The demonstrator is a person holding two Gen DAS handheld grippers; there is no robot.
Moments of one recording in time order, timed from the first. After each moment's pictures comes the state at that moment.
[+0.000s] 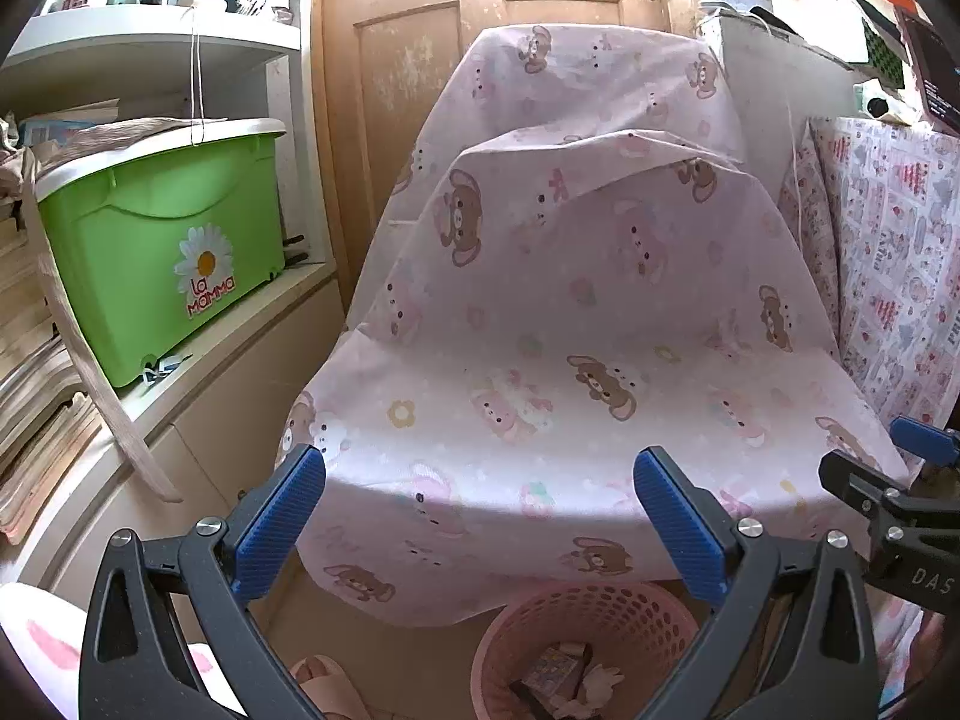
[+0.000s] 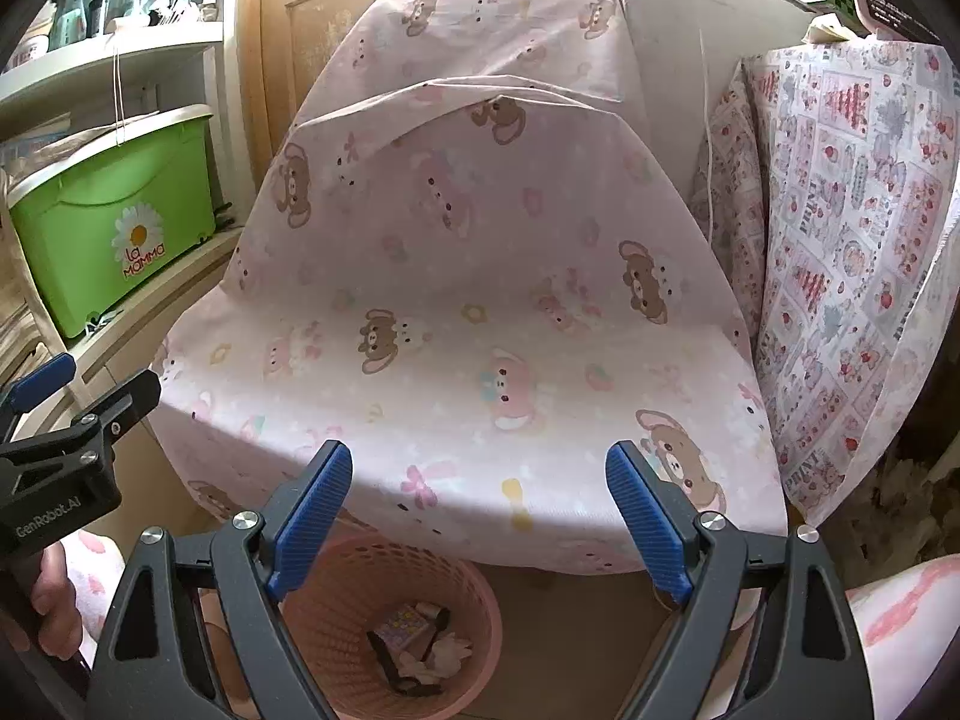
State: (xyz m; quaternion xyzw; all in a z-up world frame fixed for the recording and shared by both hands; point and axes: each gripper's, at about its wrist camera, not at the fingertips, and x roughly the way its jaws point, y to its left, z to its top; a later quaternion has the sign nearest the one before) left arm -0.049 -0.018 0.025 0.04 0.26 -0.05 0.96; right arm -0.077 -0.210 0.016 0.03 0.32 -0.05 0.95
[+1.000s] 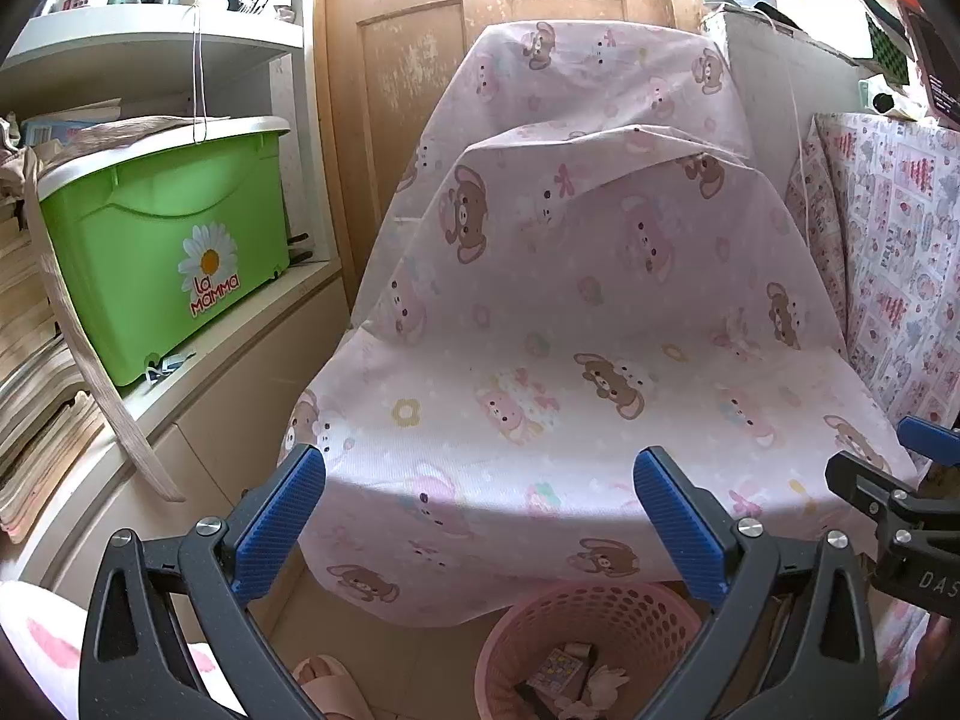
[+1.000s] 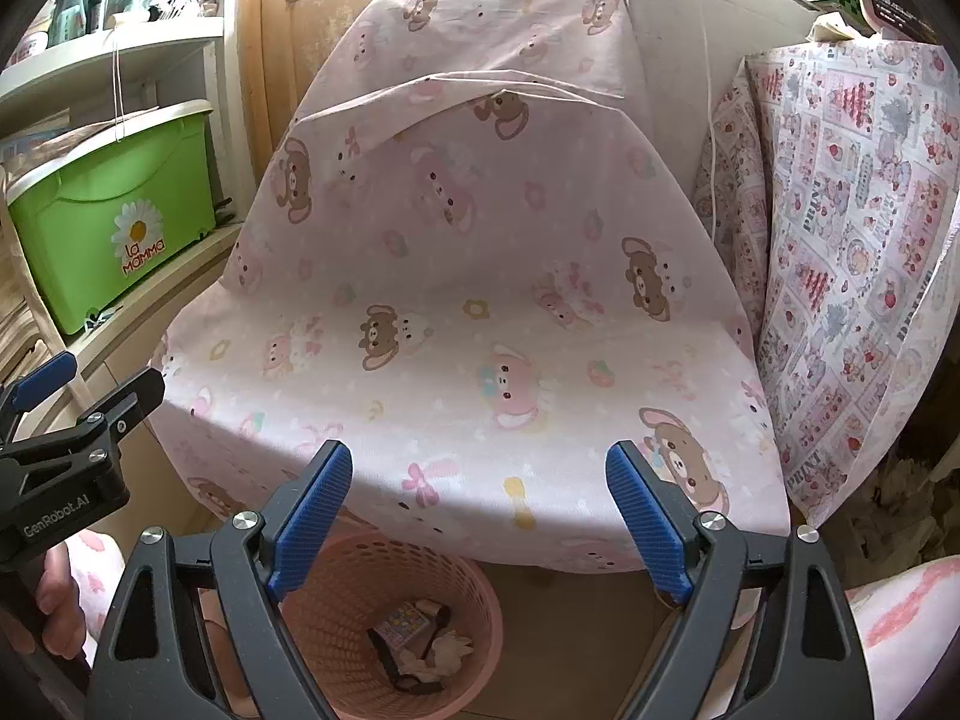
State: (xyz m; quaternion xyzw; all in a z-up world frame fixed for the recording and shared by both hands) left arm -0.046 -0.014 0.022 0.04 0.26 -0.05 0.96; right arm -0.074 -0.209 0.015 0.03 0.32 -0.05 0.94
